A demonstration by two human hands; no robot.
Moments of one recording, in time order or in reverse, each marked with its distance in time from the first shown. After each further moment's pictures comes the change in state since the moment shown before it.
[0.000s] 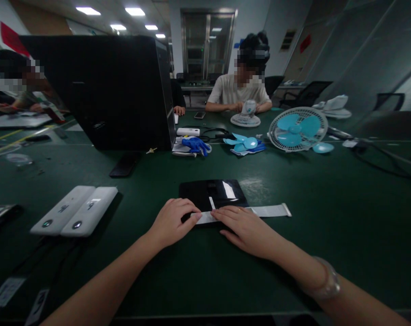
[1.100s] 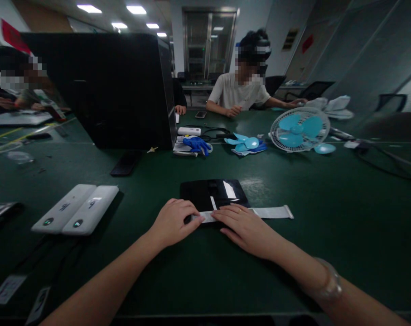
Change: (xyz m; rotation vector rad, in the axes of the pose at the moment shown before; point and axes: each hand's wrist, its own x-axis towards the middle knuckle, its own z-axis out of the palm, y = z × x) left_hand -0.001 -0.001 -0.001 0.102 -0.022 0.054; right_hand 0.002 0.000 0.001 -0.007 0.009 -0.032
